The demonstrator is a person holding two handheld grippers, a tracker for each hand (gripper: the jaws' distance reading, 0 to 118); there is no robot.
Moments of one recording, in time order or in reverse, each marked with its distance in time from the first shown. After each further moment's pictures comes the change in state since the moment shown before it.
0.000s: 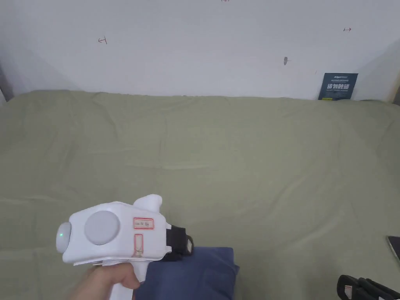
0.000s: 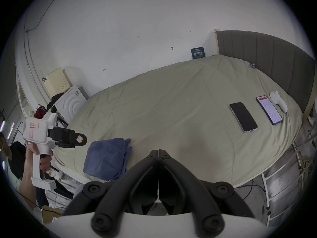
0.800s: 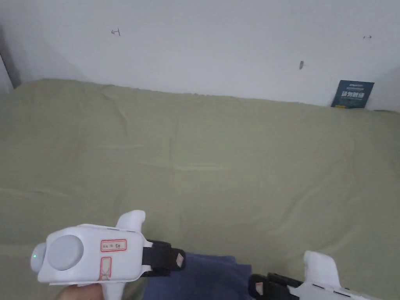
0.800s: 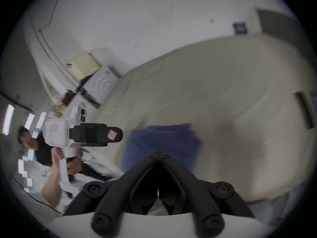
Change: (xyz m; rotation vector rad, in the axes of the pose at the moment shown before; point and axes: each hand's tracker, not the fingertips) left arm -0.073 0.001 0.026 -0.022 -0.063 -0.050; right arm -0.093 0.001 -0.116 -0.268 0.427 -0.015
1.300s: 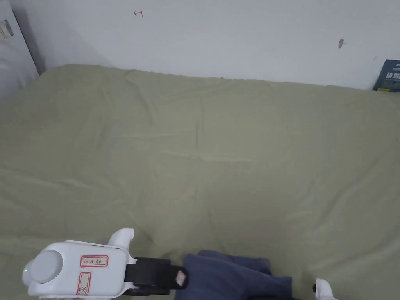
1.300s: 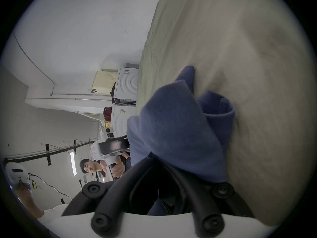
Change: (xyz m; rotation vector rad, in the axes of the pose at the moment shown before) left arm -0.099 -0.006 -0.014 -0.108 -0.149 0.134; right arm 0.130 -0.031 -0.110 -0.217 0.478 -0.475
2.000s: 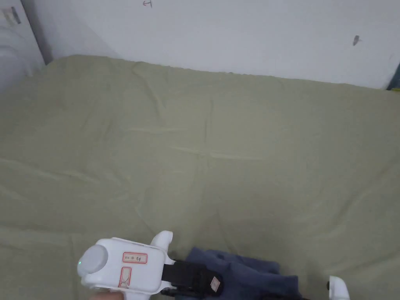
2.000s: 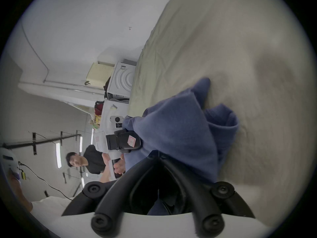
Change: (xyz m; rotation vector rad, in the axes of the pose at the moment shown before) left arm -0.021 0.012 -0.056 -0.120 -0.136 -0.018; right arm -0.047 -0.002 -0.001 0.003 -0.139 0.142
